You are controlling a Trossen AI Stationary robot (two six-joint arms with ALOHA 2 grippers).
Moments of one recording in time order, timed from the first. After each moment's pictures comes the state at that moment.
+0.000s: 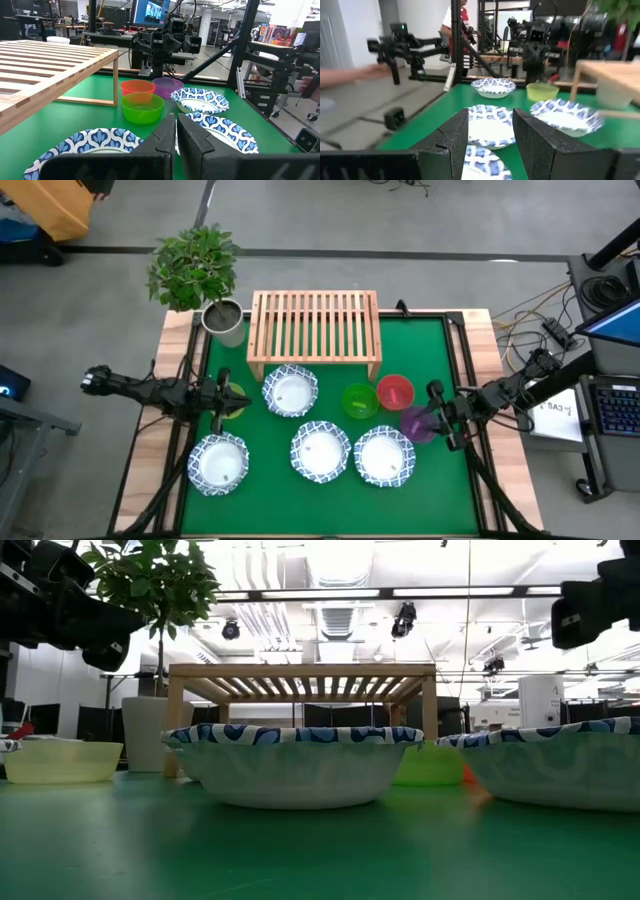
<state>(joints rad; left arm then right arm) -0.25 0.05 0.04 0.01 -0.25 -0.12 0.53 0.04 0.01 0.06 0.26 -0.08</state>
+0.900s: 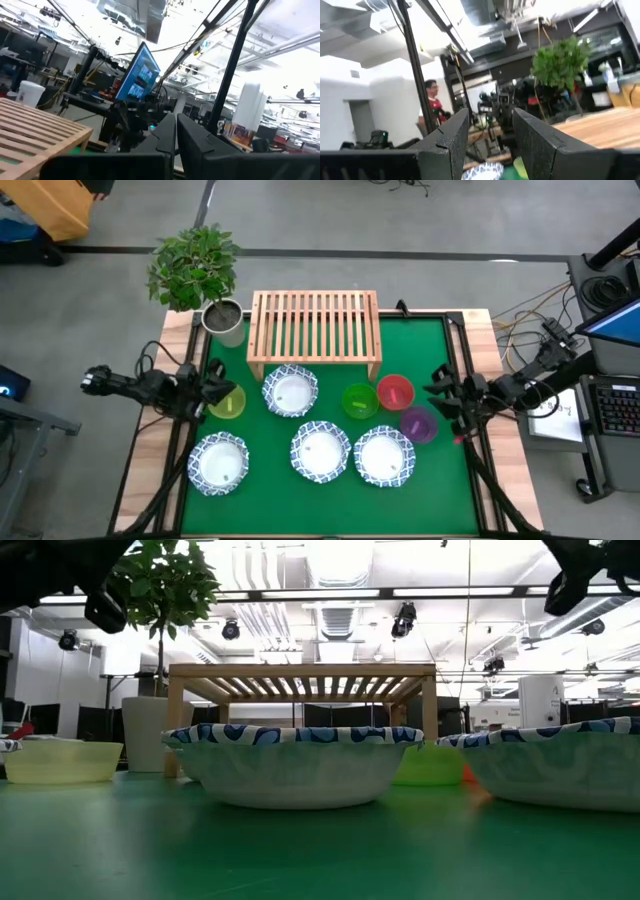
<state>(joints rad) -0.25 0.05 0.04 0.46 -0.25 -0.28 0.53 0.32 0.01 0.78 0.47 0.06</state>
